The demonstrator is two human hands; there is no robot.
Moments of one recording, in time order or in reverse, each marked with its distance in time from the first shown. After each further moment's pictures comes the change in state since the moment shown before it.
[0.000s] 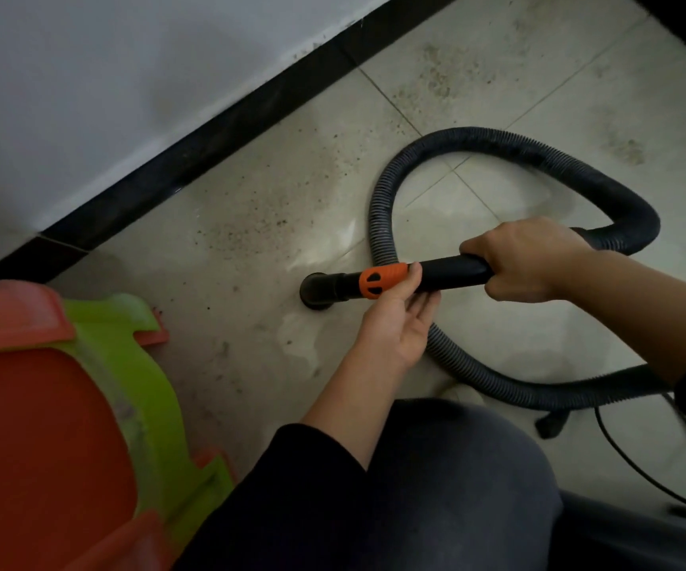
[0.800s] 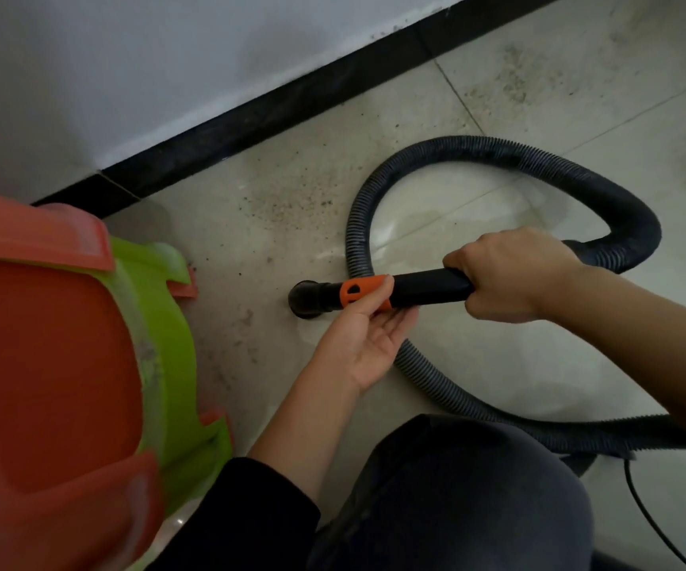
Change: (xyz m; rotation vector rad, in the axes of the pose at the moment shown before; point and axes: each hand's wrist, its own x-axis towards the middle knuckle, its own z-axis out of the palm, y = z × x) left_hand -0.021 0.028 -0.062 -0.124 0.001 0.074; right_hand 0.026 -0.052 -0.009 -0.124 0.029 -0.201
